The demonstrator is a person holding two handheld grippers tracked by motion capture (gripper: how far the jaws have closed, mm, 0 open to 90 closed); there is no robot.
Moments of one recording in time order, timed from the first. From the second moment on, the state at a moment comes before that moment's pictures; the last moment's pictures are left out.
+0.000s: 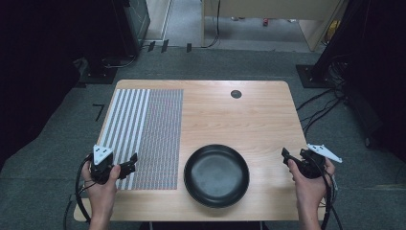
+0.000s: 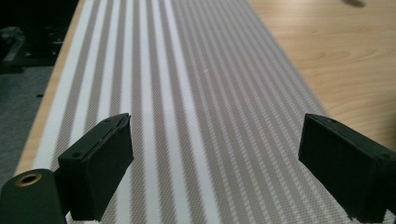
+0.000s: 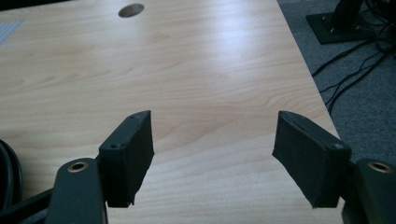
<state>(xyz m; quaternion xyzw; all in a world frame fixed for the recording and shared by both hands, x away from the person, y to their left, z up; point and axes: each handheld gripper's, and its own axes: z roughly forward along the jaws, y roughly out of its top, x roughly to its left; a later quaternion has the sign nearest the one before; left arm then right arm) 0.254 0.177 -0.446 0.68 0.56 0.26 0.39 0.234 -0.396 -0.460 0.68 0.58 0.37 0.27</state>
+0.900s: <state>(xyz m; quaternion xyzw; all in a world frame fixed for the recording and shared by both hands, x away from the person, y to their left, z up) 0.255 0.104 -0.444 0.73 0.50 0.18 0.44 0.228 -0.361 -0.443 0.65 0.58 0.42 0.26</state>
